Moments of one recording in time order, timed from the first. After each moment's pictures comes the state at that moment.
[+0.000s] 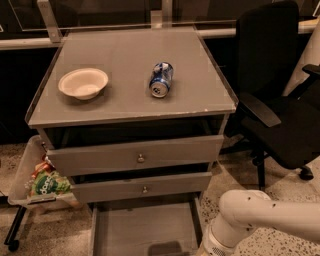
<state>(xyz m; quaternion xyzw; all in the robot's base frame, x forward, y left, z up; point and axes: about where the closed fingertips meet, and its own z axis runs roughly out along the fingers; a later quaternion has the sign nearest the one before) 0.304 -0.137 0.486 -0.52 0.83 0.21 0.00</state>
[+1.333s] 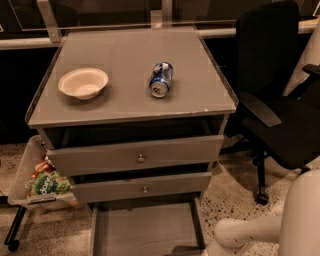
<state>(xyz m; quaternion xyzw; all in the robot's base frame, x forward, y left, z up) 0.285 -0.149 0.289 -0.38 0.88 0.27 -0.06</state>
